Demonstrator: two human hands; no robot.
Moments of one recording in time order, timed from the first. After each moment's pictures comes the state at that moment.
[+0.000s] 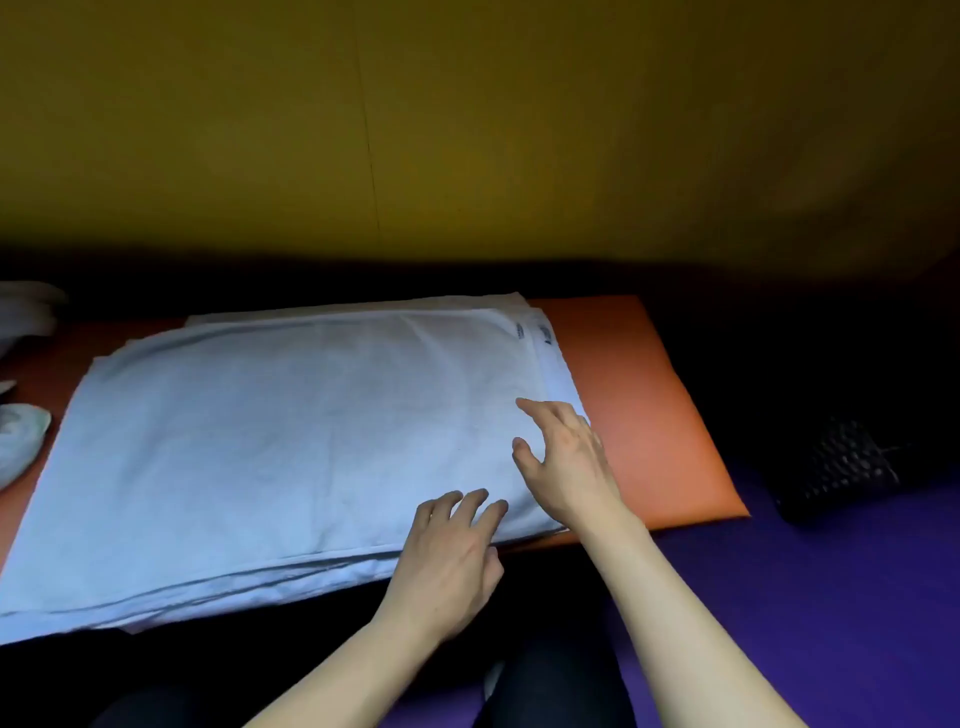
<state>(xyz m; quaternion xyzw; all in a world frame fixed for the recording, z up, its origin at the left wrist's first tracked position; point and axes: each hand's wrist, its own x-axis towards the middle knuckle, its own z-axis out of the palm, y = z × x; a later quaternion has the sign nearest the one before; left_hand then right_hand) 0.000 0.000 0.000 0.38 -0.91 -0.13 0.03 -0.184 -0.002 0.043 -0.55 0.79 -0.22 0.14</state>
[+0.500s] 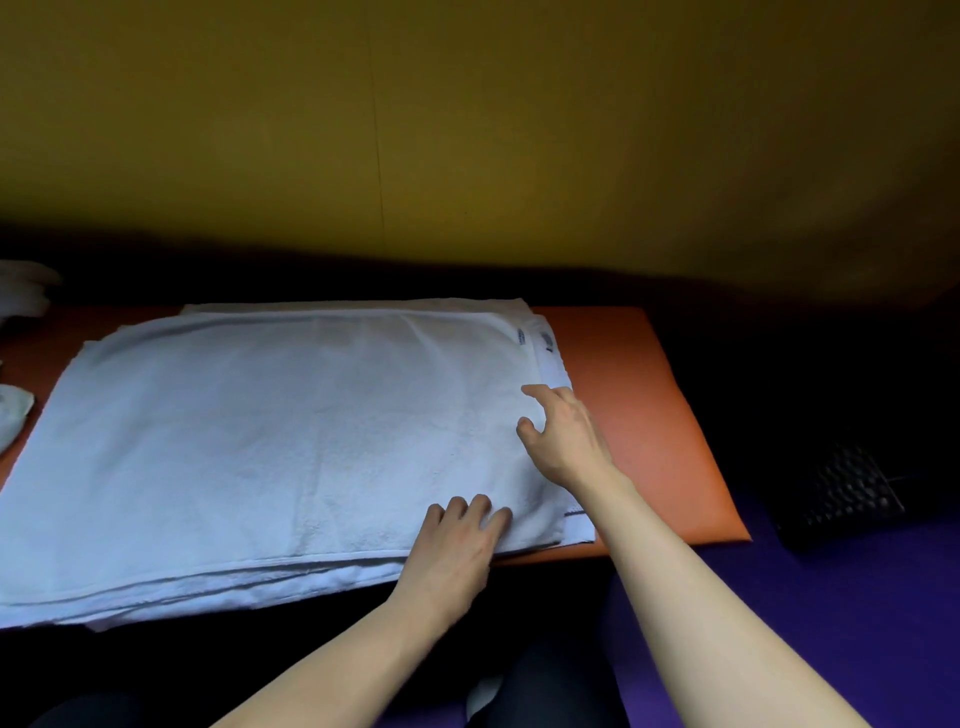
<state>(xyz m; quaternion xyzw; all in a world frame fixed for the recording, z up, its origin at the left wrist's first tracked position) -0.031 -0.014 -0.029 0.35 -0.93 -0.10 -0.03 -0.222 -0.049 0.034 -0.54 0.81 -0.15 0.19</state>
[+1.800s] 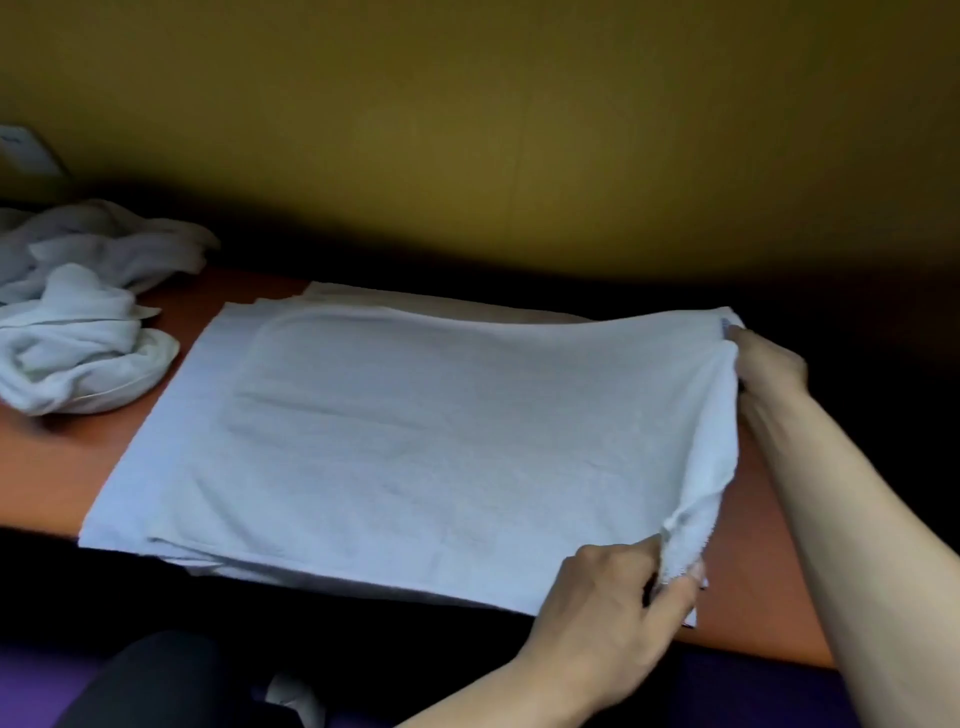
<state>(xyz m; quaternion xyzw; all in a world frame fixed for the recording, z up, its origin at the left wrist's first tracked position) -0.056 0.004 0.070 0.42 -0.74 -0.47 0.24 -0.295 -0.167 0.079 -0.15 0.71 -0.59 0.34</state>
